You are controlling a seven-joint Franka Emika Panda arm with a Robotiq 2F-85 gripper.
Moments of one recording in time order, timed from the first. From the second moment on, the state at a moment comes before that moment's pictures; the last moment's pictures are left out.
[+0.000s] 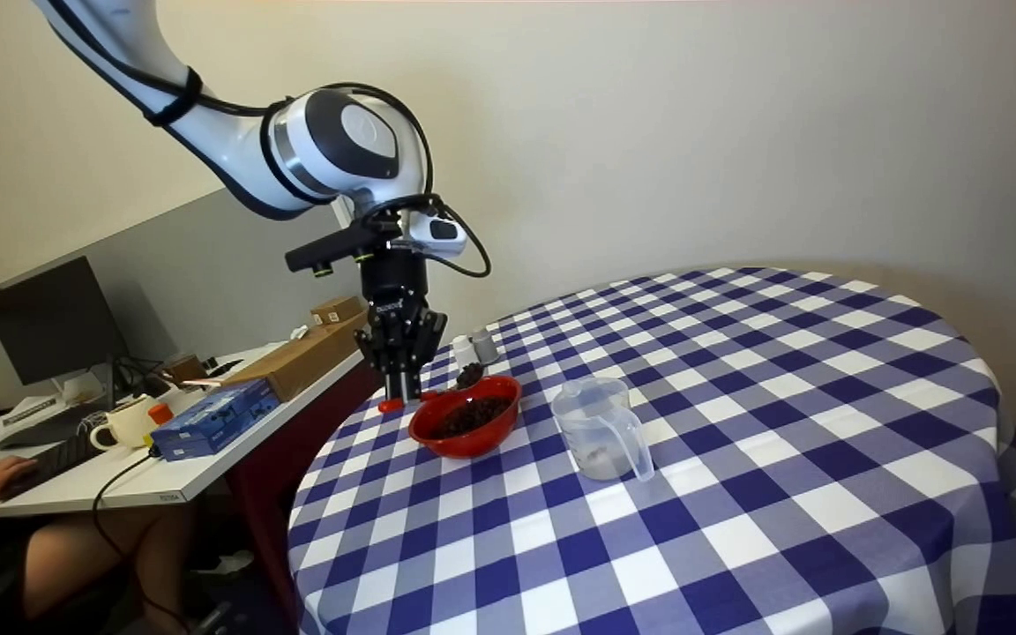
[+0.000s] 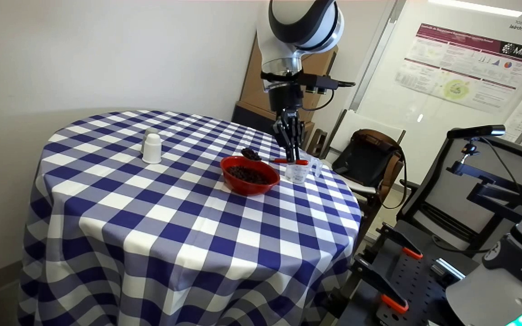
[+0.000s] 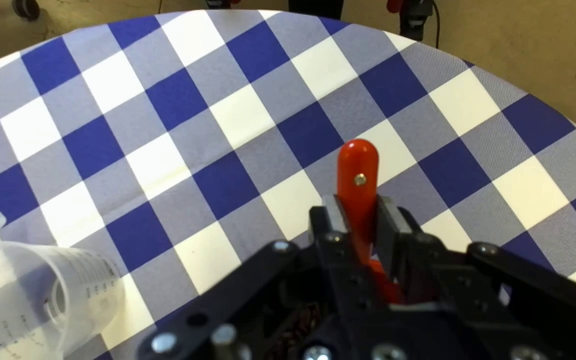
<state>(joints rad) 0.06 0.32 0.01 -2.11 -0.08 1.95 0.04</state>
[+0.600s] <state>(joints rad) 0.01 0.26 0.00 -2.13 -0.07 1.95 0.04</state>
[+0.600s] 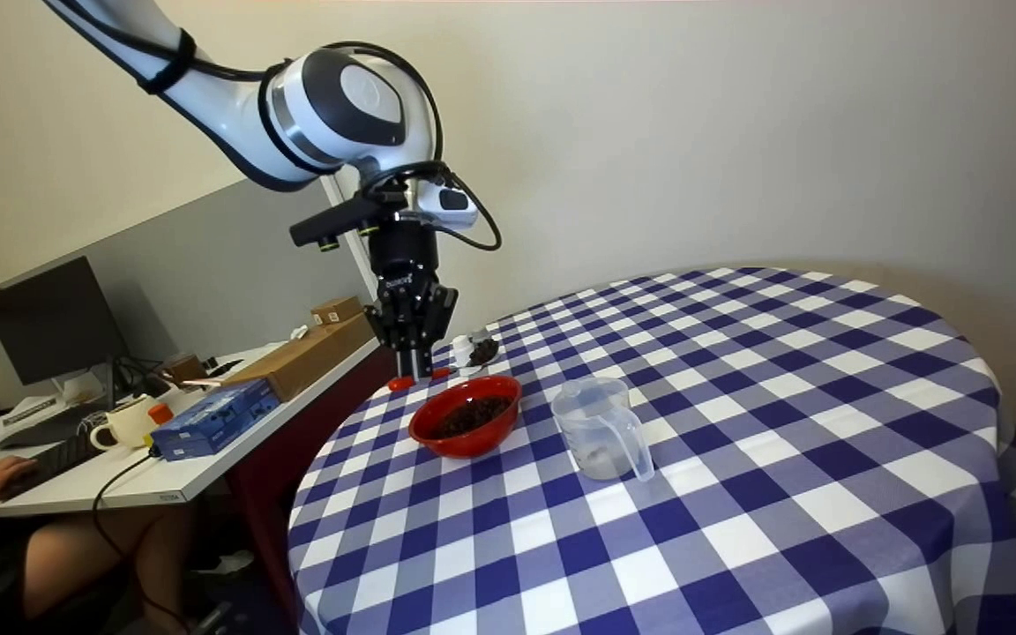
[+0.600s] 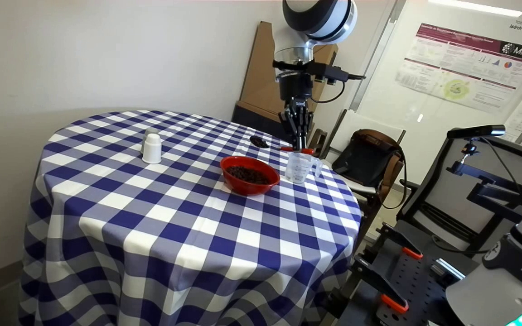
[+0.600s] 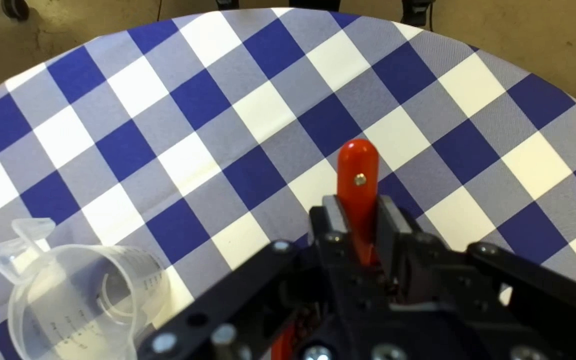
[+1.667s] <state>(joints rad) -0.10 0.19 -0.09 -2.18 -0.06 1.96 0.04</state>
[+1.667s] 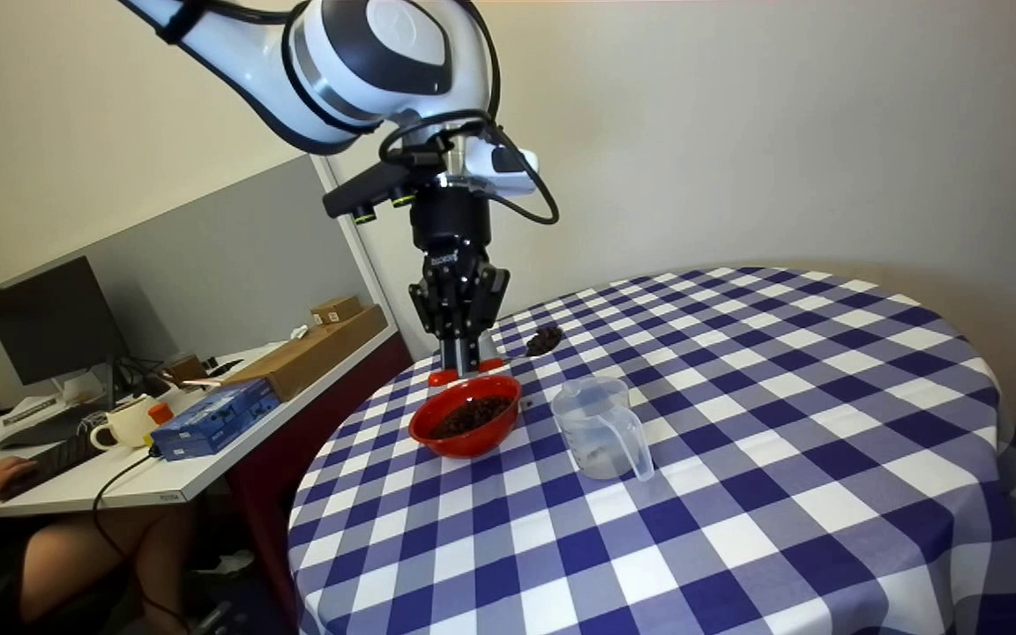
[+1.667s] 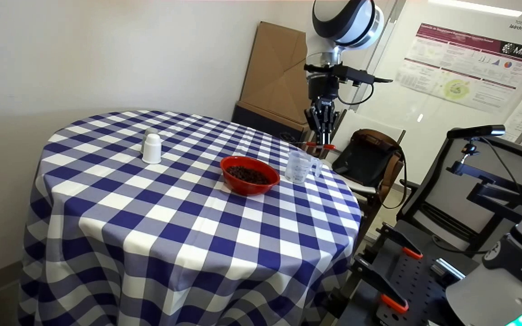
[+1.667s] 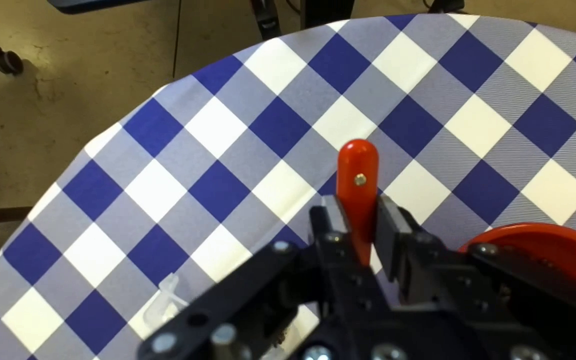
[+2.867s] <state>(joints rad) -0.15 0.19 -0.16 -2.21 -0.08 1.97 0.04</state>
